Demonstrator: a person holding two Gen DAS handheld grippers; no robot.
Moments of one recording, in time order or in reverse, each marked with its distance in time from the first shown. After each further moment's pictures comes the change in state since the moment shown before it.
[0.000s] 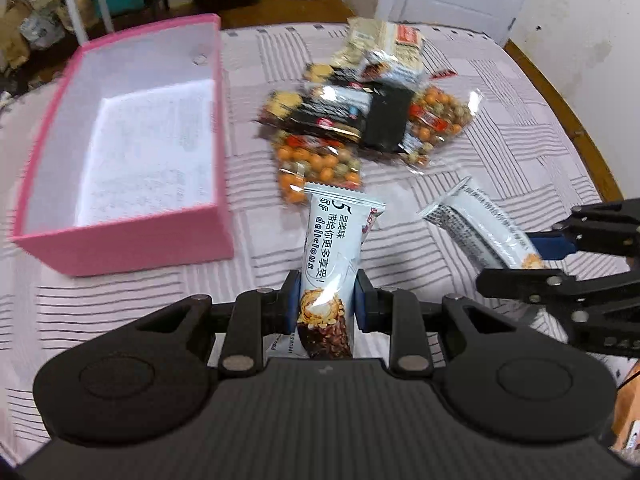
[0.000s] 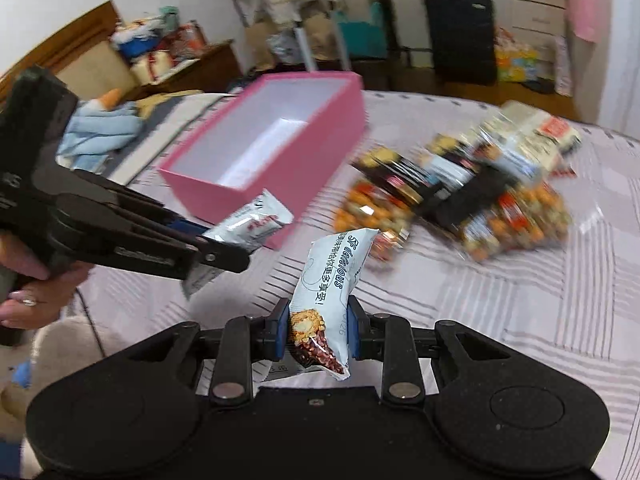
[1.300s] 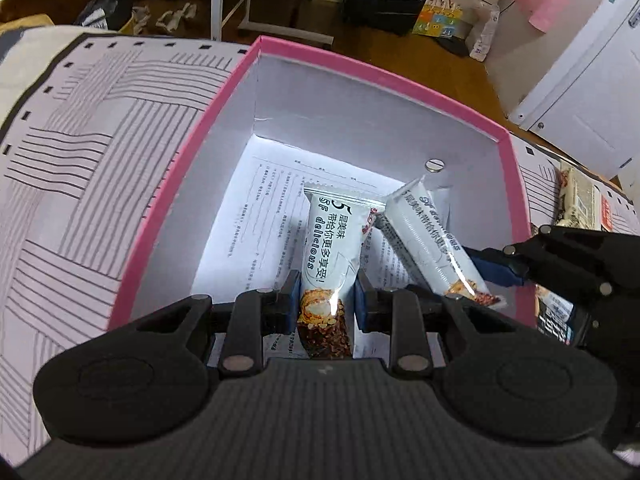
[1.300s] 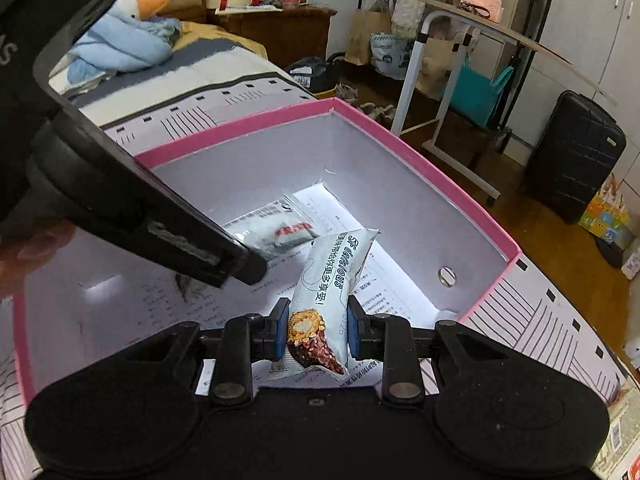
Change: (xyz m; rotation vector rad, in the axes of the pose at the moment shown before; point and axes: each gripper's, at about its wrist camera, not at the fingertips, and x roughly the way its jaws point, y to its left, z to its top) left arm 0.113 0.226 0.121 -0.434 -0.055 0.117; right arm 0.253 0.040 0.187 -0.512 0.048 -0.051
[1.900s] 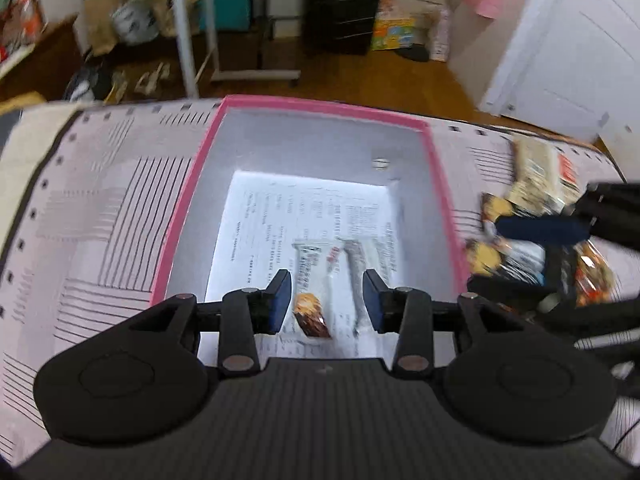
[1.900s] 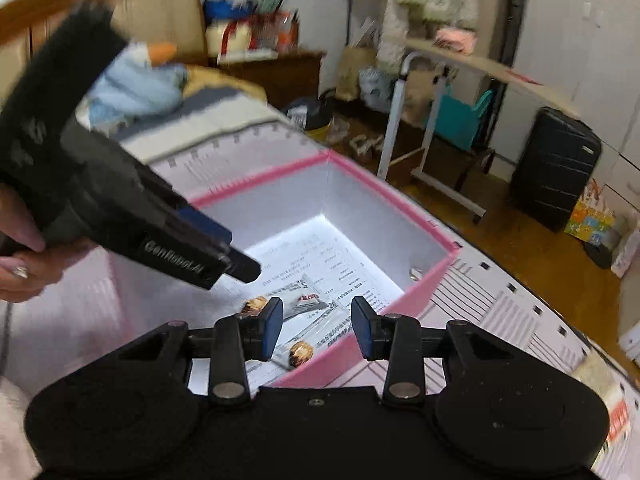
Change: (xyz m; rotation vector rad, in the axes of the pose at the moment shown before) left arm -0.083 -0.034 -0.036 0.240 -0.109 0.005; right arm -0.140 0.002 -0.030 0.111 -0.151 0.029
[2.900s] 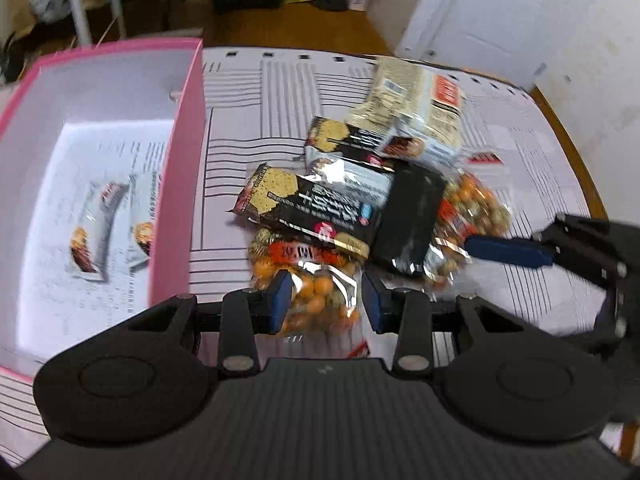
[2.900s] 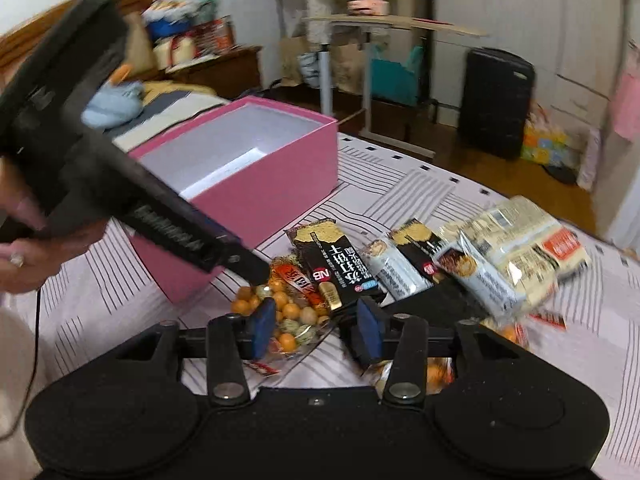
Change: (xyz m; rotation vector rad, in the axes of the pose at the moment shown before) left arm 0.039 -0.161 -0.032 0.004 0.142 -0.171; right arm -0.041 -0.076 -0.134 0.101 0.046 -0.042
